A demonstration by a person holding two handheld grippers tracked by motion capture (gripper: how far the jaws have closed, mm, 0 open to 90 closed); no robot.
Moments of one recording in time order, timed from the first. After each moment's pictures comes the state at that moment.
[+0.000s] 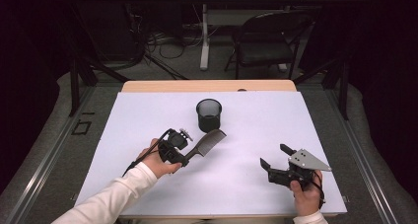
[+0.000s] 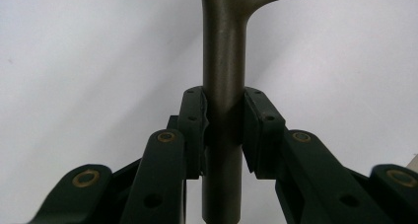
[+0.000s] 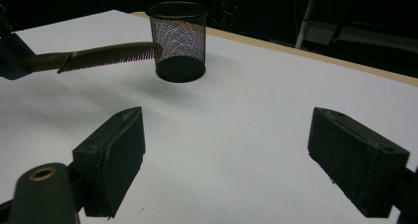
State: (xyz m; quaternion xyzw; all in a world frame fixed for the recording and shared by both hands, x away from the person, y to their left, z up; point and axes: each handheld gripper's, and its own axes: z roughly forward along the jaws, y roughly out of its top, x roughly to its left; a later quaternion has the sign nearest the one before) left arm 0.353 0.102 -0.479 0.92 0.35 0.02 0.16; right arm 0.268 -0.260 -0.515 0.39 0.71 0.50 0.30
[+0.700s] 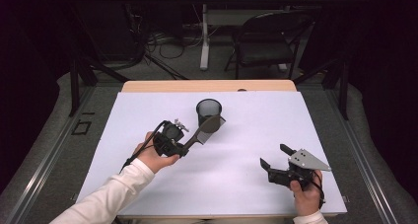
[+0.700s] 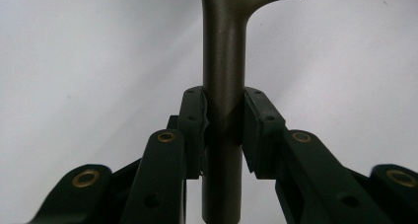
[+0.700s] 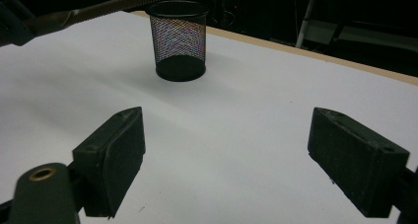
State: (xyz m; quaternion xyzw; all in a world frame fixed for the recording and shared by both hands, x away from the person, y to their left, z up) left arm 0.356 0.111 -0.454 0.91 0.36 0.07 0.22; right arm 0.268 -0.260 -0.516 0.39 0.71 0.50 0.30
